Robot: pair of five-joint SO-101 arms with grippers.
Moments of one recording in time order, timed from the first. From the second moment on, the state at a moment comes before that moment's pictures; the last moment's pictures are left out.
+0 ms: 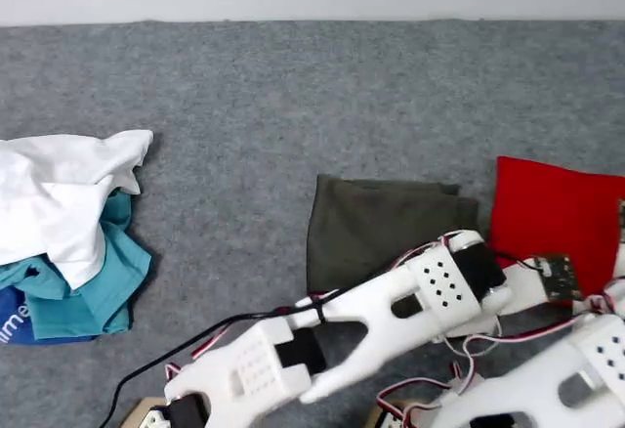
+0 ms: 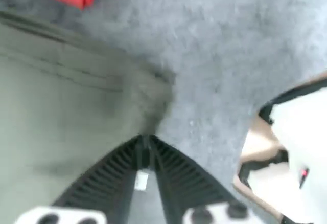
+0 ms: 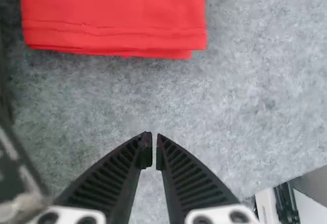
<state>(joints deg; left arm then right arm) 63.2 41.1 -38.9 99.0 -6.2 55.6 -45.0 38.5 79.2 46.4</state>
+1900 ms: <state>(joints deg) -18.3 -5.2 -20.5 99.6 -16.5 7.8 -11.4 36.7 48.4 14.8</state>
